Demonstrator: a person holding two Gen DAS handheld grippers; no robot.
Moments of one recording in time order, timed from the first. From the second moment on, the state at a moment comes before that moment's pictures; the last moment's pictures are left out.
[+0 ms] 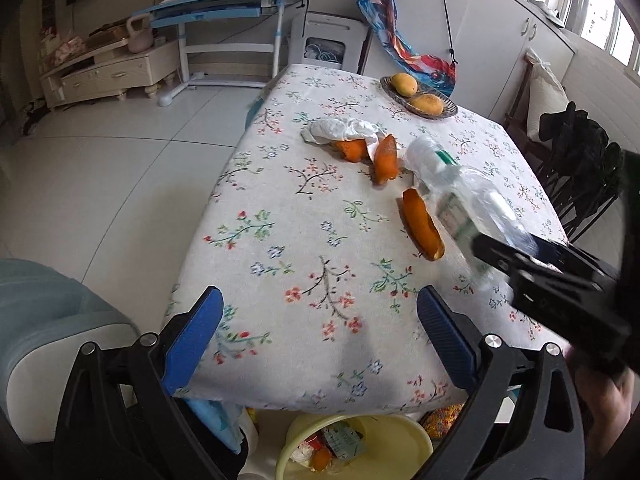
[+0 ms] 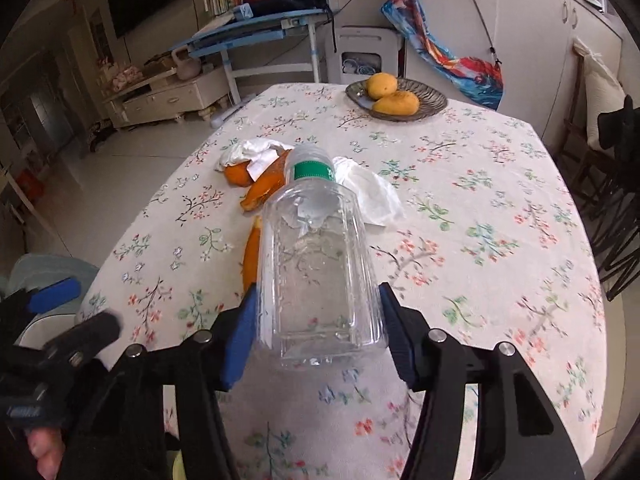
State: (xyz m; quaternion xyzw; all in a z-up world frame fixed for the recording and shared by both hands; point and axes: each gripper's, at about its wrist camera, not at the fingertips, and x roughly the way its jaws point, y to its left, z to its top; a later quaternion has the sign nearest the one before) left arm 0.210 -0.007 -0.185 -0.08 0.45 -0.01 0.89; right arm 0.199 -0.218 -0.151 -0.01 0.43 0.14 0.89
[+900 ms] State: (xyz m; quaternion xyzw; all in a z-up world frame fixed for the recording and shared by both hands) left arm 0.299 -0.099 -0.217 0.02 0.47 -0.08 0.88; right arm 0.176 -0.269 -0.172 0.06 0.46 0.06 0.88
